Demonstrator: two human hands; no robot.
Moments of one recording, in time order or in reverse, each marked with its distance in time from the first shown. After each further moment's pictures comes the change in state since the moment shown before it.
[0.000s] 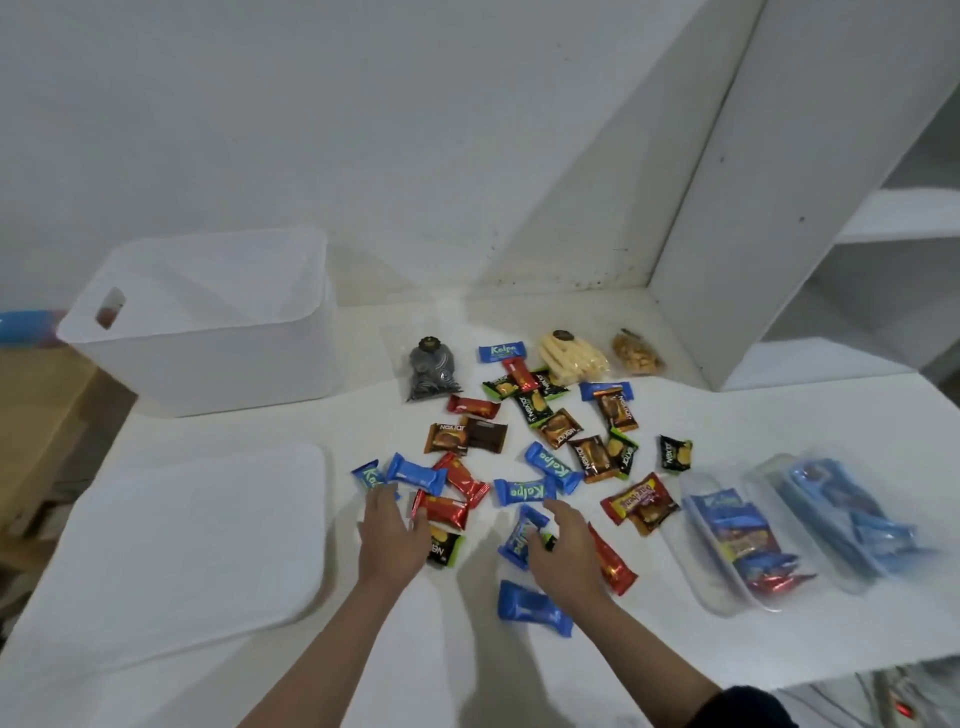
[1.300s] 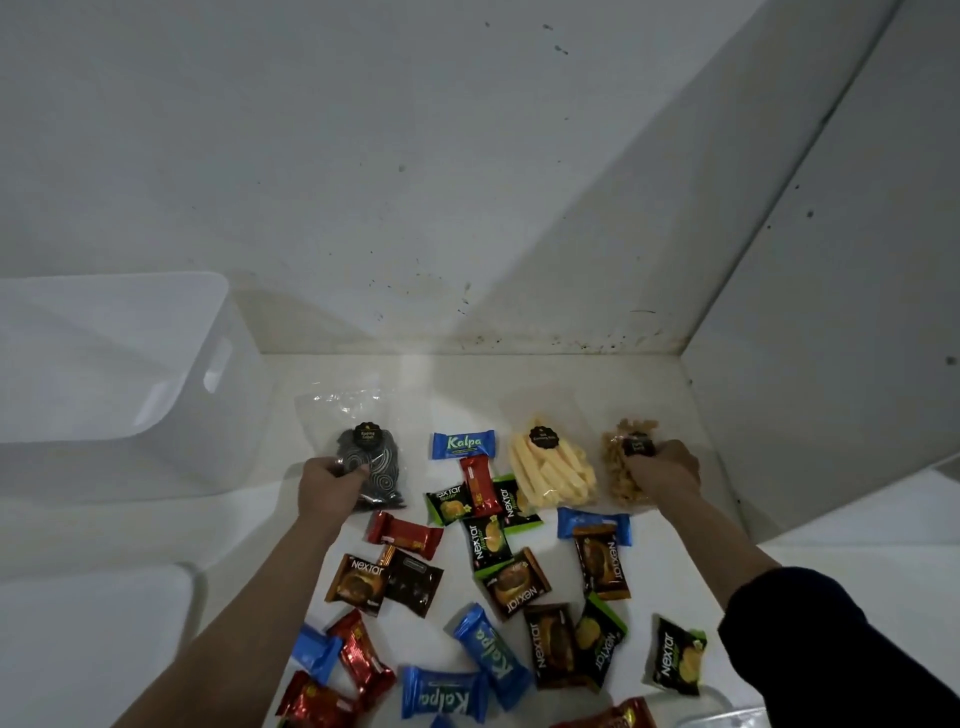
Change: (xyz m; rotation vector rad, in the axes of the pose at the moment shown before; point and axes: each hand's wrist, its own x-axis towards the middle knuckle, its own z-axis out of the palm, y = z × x) left_hand 0.237 0.098 0.050 -0.296 0.139 -0.406; right_hand 0.394 0.030 -0.141 -0.211 0.096 0.426
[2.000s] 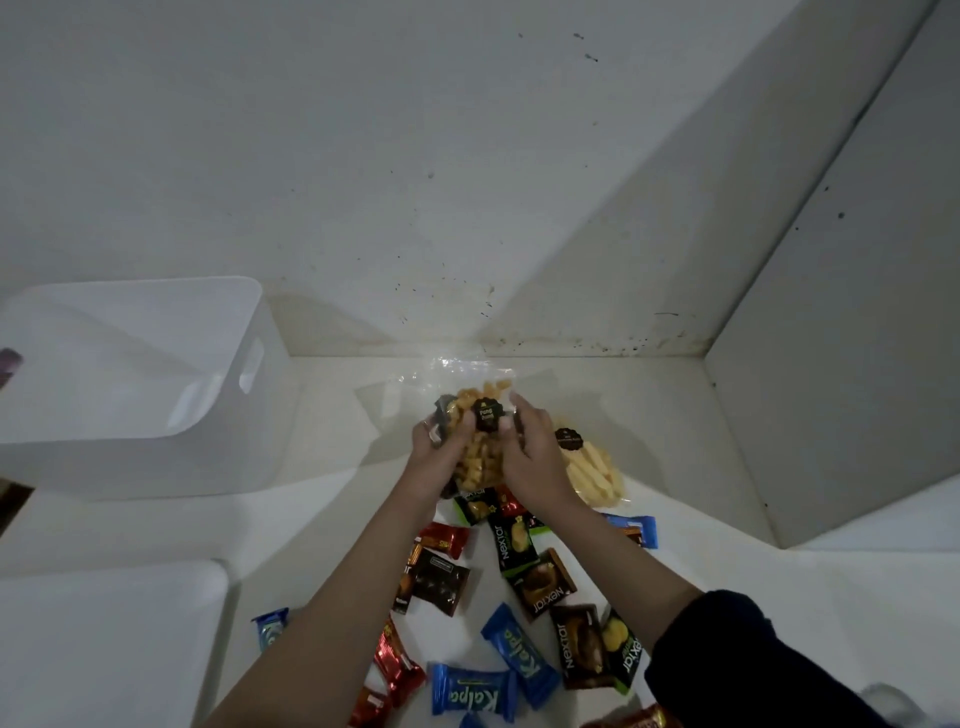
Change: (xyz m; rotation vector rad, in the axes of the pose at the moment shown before) left_hand -0.071 0.070 0.040 -0.308 -0.439 0.025; right_hand -0.165 -0.095 0.058 0.351 -0.288 -0.769
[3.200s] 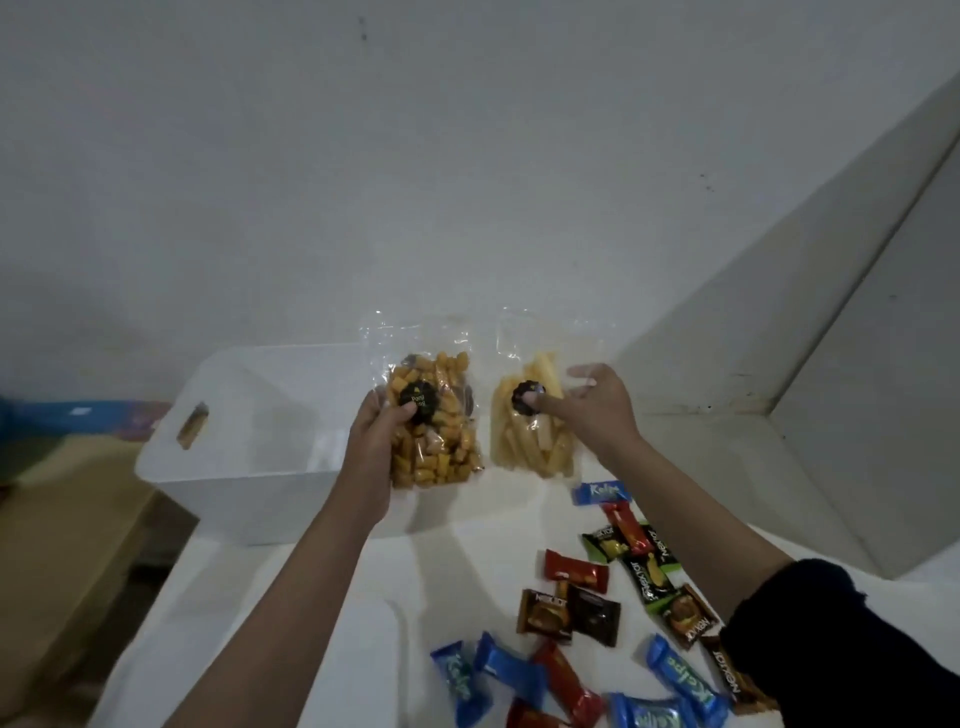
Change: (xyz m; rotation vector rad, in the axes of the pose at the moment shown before) left_hand -0.079 0.101 -0.231 -0.290 -0.048 0.461; right_hand 0.010 -0.168 0.072 0.162 0.224 0.084
